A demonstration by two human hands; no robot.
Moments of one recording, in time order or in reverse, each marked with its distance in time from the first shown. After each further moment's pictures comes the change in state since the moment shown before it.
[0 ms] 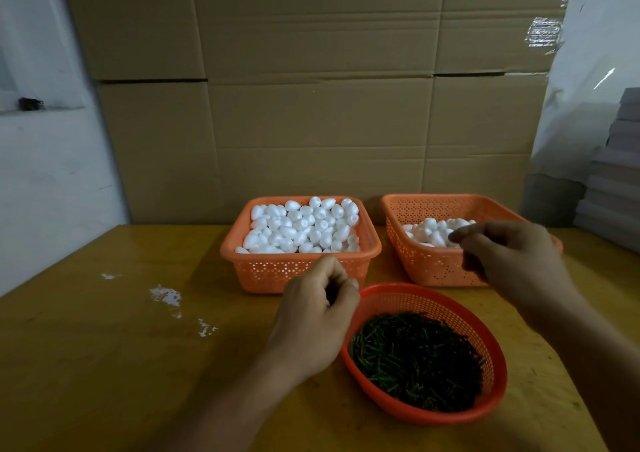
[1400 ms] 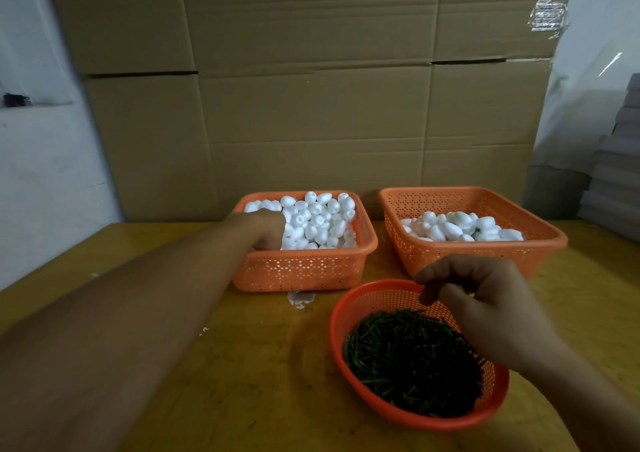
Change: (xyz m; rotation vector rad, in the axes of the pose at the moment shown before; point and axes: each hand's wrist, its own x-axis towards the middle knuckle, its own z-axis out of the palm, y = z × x) left_hand 0.170 -0.099 -0.053 1.365 -0.573 -0.362; right_hand -0.031 0.016 0.018 -0.087 -0.214 -0.194
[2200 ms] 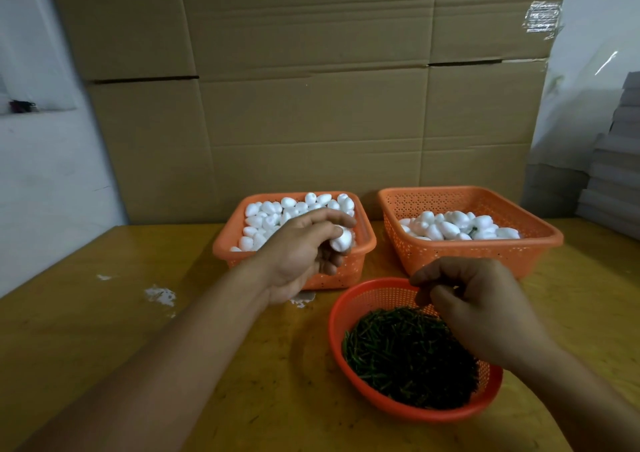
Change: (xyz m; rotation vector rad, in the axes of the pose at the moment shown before) left_hand -0.130 0.060 -0.022 -1.826 -0.020 0.342; right_hand -0.001 0.000 0.005 -0.085 0.009 -0.013
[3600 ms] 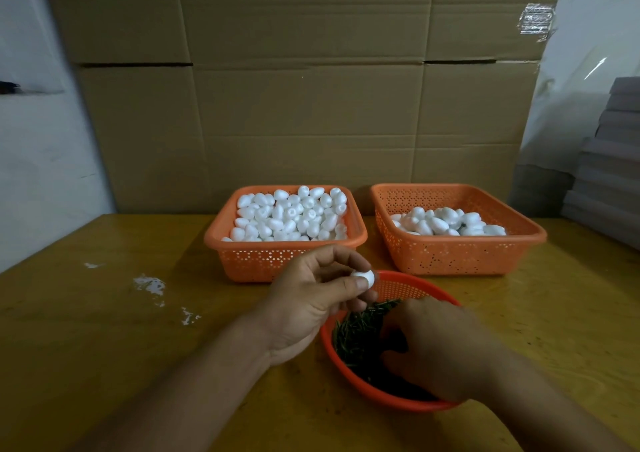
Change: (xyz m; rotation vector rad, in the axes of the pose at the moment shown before) left_hand -0.052 -0.029 0.036 -0.250 -0.097 0.083; right_hand -0.014 -0.018 0.020 -0.768 -0.532 -0.044
